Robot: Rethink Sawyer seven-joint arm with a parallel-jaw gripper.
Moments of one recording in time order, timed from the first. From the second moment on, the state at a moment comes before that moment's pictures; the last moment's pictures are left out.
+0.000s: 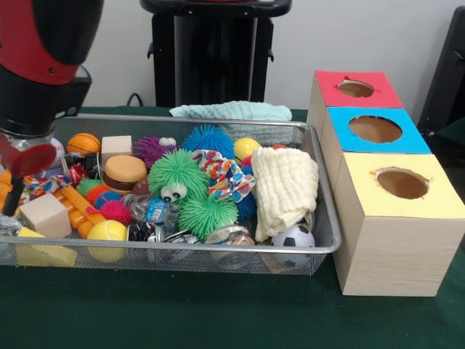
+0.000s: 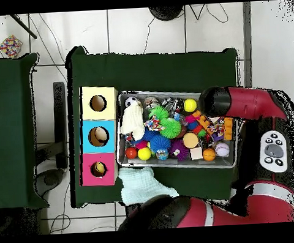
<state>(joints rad) -0.41 -0.38 -0.16 1.10 -0.39 0.64 2.35</state>
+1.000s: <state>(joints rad) -0.59 -0.41 -0.08 1.28 -0.39 0.58 2.35</state>
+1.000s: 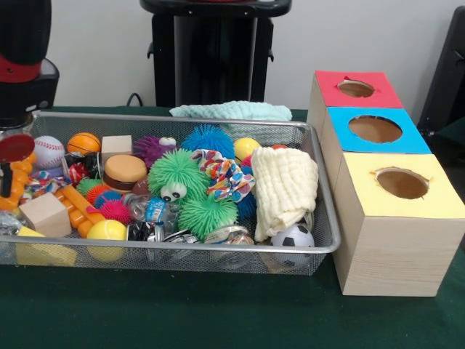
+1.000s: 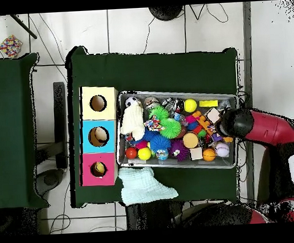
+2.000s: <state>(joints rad) -0.48 -0.46 -0.08 1.44 -0.32 0.56 2.35</state>
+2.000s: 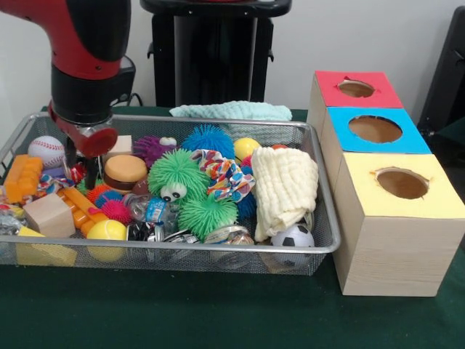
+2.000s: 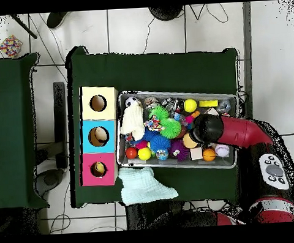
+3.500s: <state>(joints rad) -0.39 -0.41 -0.17 1.53 -0.18 0.56 2.35</state>
